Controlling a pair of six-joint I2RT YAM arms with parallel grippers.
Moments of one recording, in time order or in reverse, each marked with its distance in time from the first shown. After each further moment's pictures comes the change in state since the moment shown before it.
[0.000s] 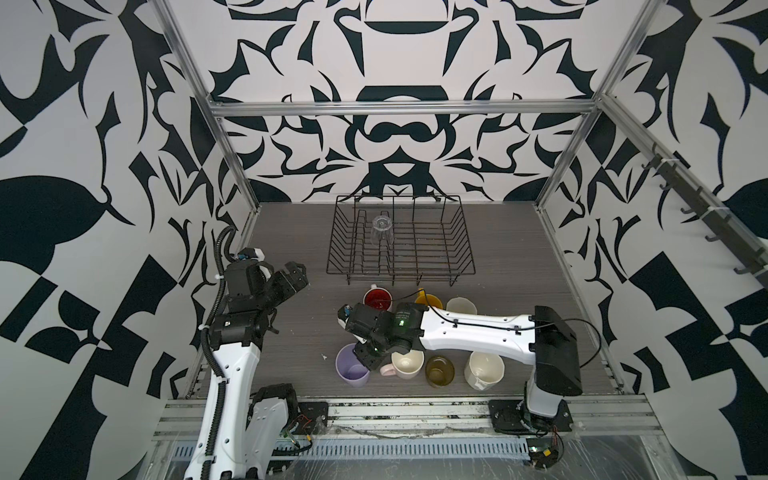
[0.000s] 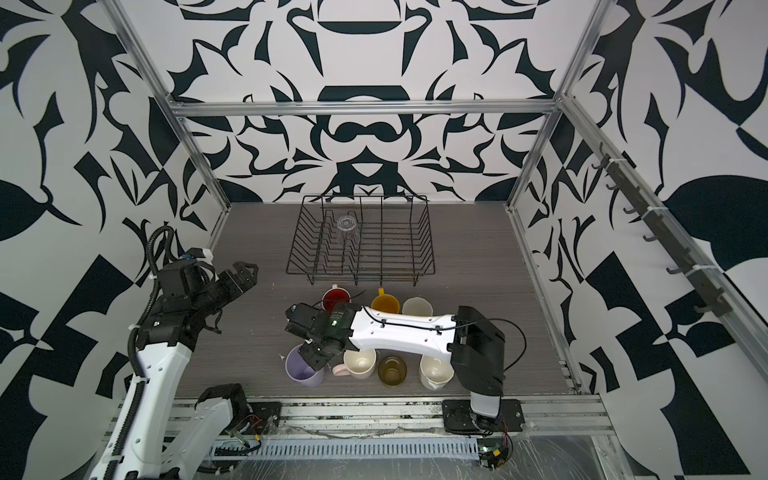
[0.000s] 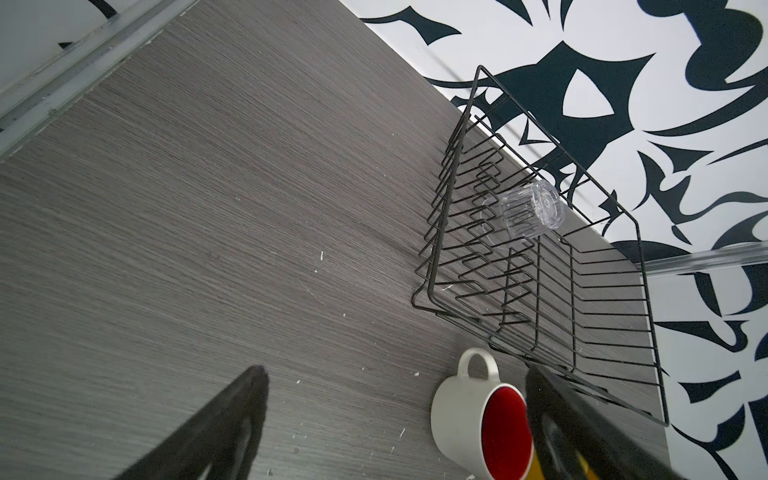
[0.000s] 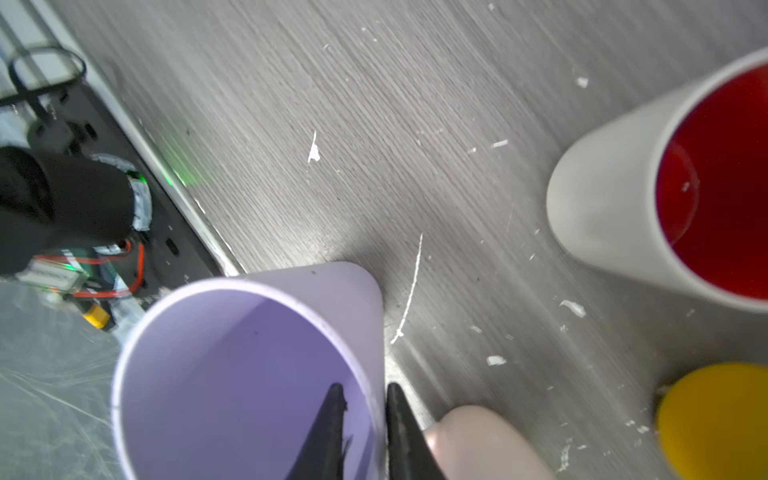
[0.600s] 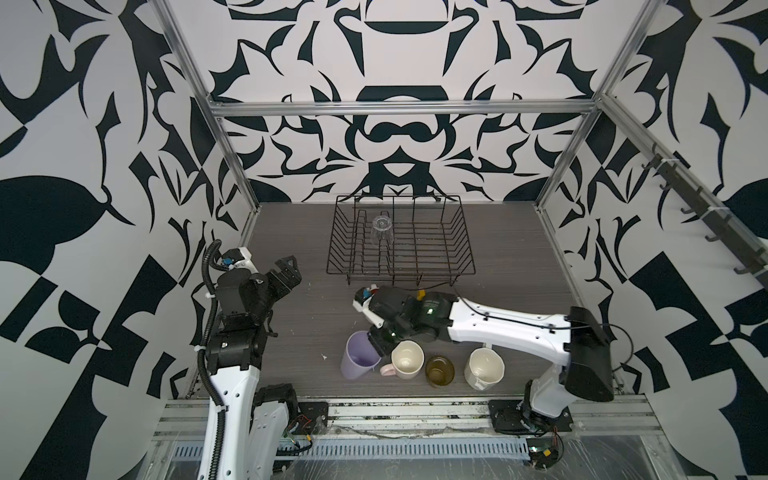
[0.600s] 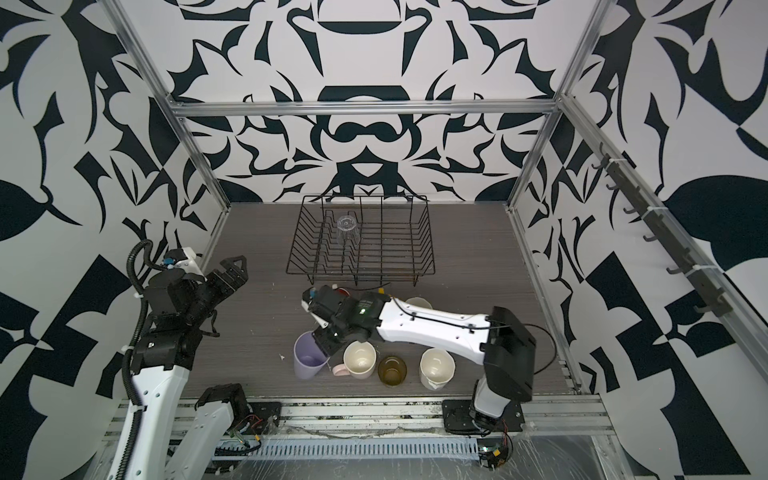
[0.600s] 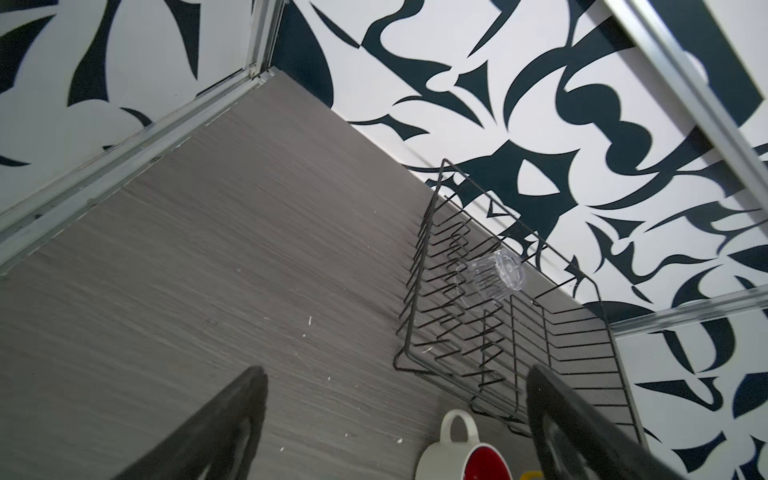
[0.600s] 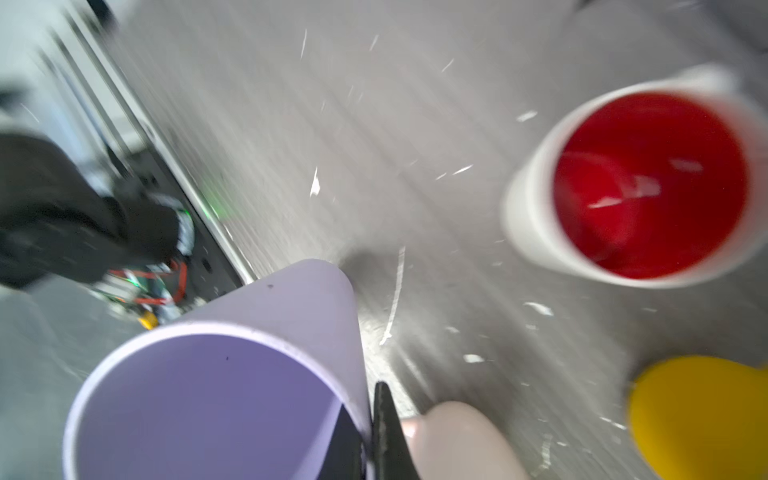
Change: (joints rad) left arm 0.000 -0.145 -0.061 0.175 -0.046 -0.056; right arm -0.159 -0.229 -0.175 0.145 -0.105 0.002
